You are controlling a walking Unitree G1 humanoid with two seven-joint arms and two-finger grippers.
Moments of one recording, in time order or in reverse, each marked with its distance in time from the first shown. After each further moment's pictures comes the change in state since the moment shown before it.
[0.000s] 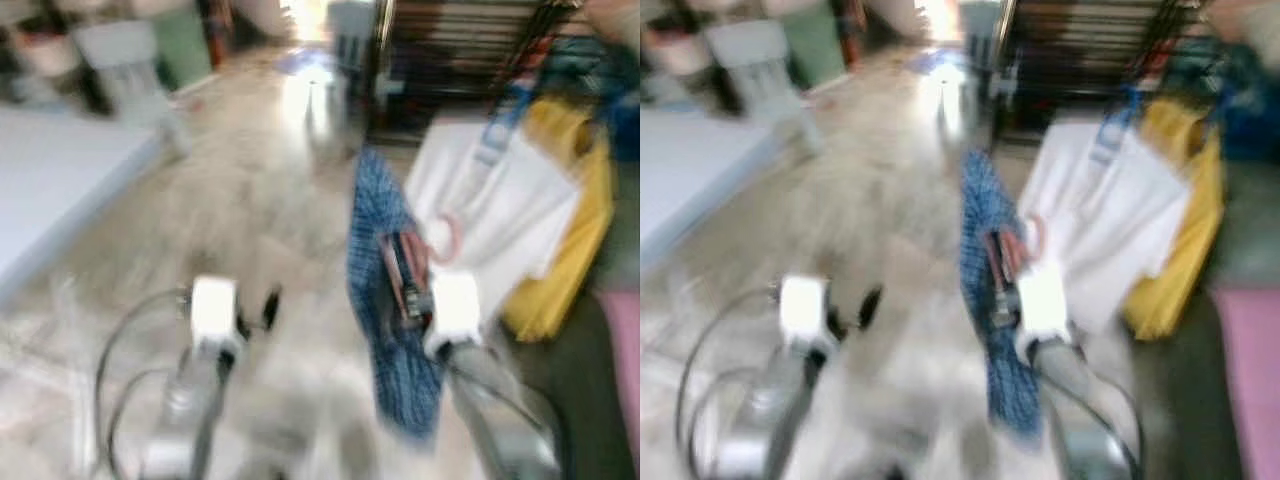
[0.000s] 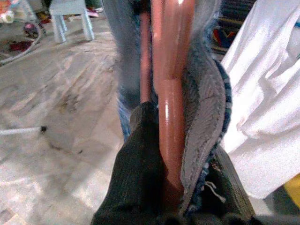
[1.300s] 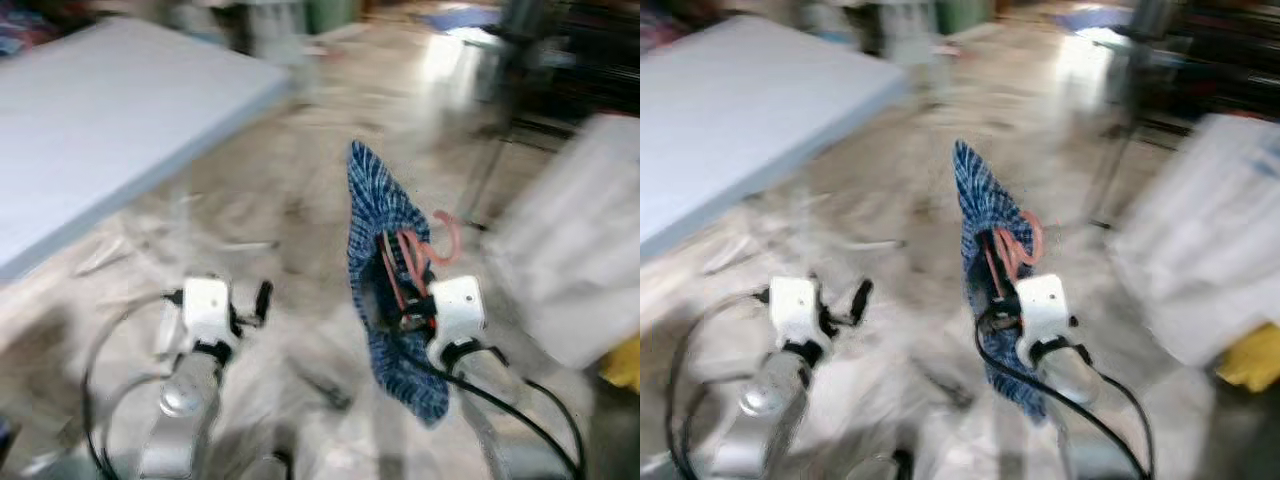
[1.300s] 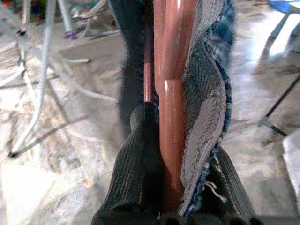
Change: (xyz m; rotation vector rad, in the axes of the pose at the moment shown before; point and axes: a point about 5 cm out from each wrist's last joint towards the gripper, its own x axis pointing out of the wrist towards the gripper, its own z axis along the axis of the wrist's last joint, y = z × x) left arm -0.006 -0.003 0.019 0.039 -0.067 0.049; right arm -0.011 0.000 0.009 -0.044 -0.041 0.048
